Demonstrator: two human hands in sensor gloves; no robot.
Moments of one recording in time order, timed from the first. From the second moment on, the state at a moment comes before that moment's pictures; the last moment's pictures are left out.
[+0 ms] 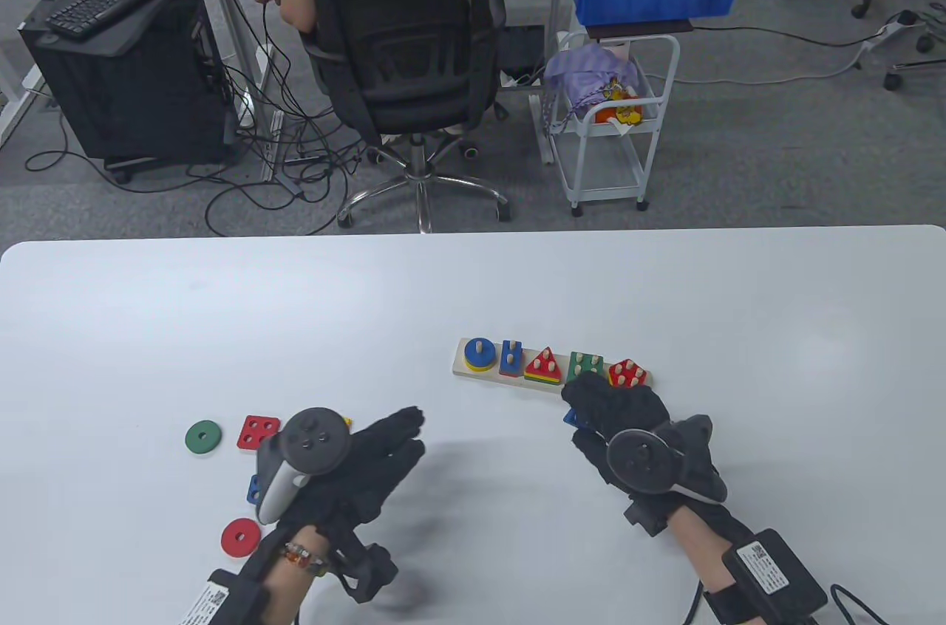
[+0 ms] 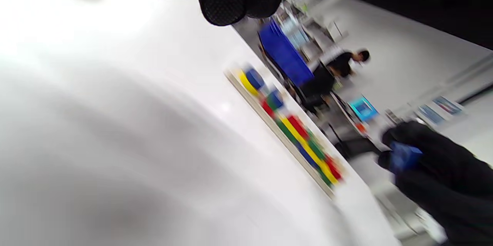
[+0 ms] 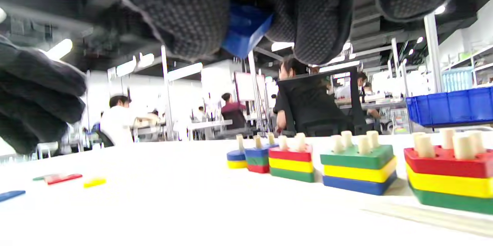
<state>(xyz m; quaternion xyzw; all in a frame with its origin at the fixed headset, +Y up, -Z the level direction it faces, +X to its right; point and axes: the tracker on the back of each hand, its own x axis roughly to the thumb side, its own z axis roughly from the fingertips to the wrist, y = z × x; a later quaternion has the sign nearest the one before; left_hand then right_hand) -0.224 -0.709 -0.307 -0.12 -0.08 0.39 0.91 0.154 -0.690 -0.328 0.23 -0.12 0.96 0.11</state>
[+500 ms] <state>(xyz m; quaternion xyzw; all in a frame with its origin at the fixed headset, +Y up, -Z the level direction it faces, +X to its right) -0.320 -0.695 -0.285 0.00 0.17 0.02 0.99 0.098 -0.711 -0.427 0.12 0.00 0.99 -0.03</state>
